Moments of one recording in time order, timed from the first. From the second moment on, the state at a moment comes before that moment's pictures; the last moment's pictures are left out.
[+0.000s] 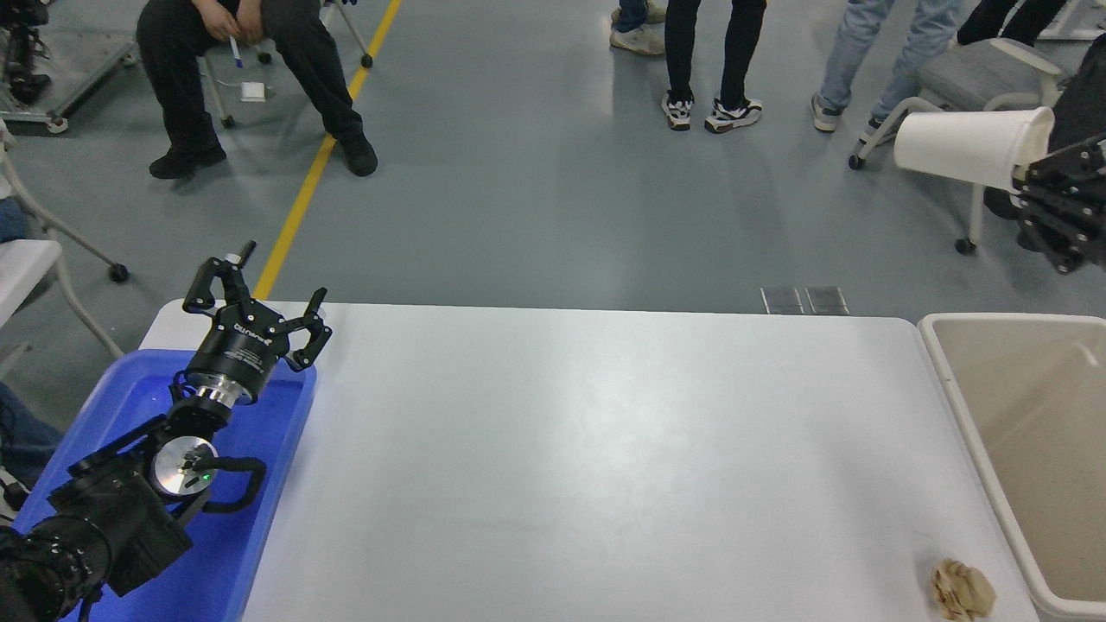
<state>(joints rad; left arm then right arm) -0.66 0.32 -0.57 -0.36 -0.18 -0.70 -0.55 1.07 -1.11 0.02 1.09 0.08 0.10 0.22</state>
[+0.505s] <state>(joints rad) -0.66 0.32 -0.57 -0.36 -0.18 -0.69 -0.55 0.77 -0.84 0.03 0.53 0.29 0.09 0.18</state>
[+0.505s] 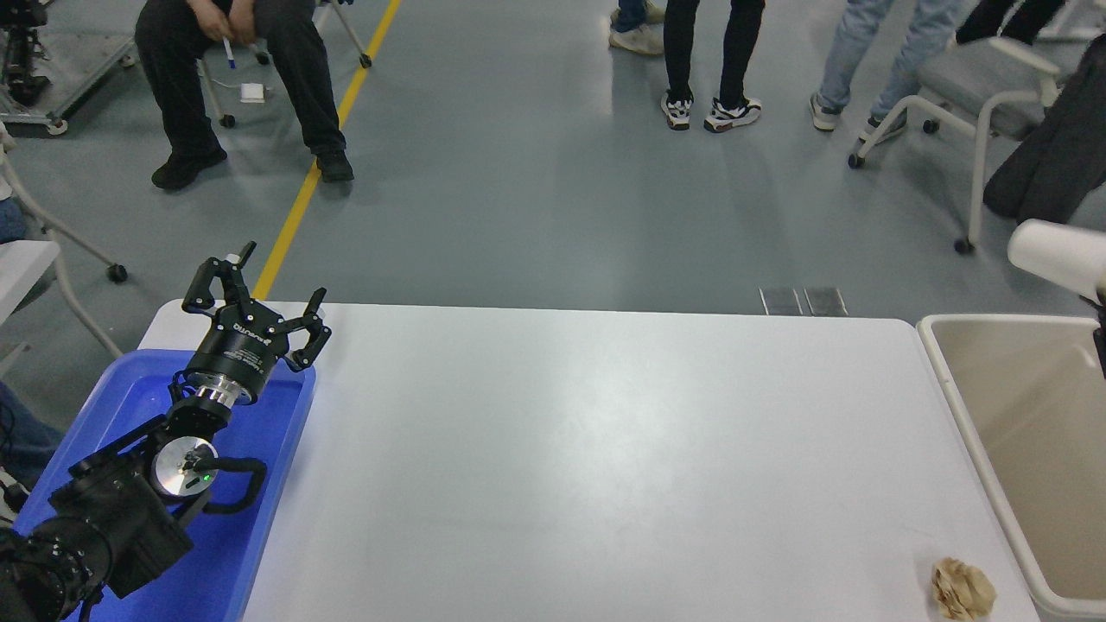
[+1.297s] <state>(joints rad) -0.66 0.32 -0.57 -0.36 -0.18 -0.69 -0.55 0.68 -0.48 0.46 0.12 0.32 -0.17 -0.16</state>
